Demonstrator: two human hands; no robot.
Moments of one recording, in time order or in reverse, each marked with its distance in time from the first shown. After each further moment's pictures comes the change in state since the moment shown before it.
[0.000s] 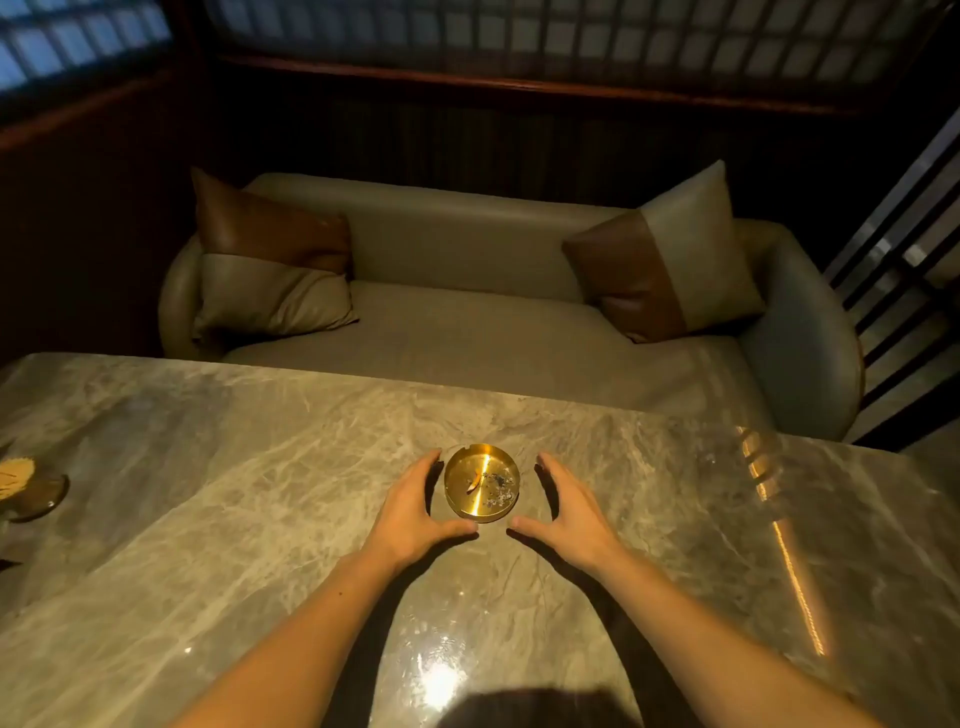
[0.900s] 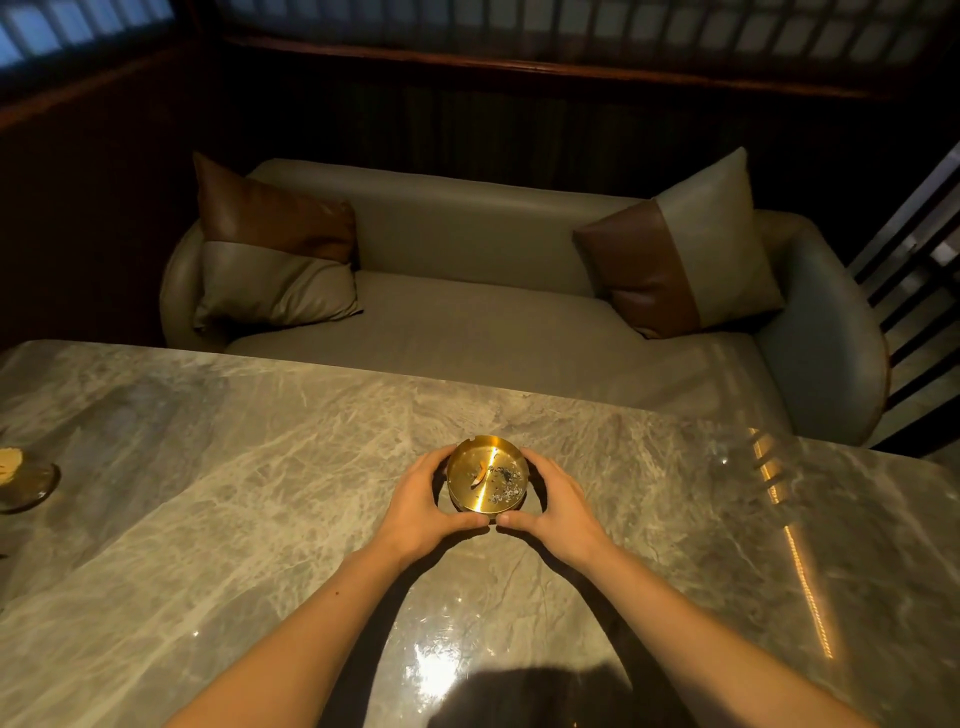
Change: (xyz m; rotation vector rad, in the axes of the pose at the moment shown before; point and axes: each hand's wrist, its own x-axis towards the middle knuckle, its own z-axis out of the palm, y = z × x) left_hand 0.017 -0.001 0.014 -0.123 0.034 0.045; right_hand 0.018 -0.010 0.007 0.140 -0.020 -0.109
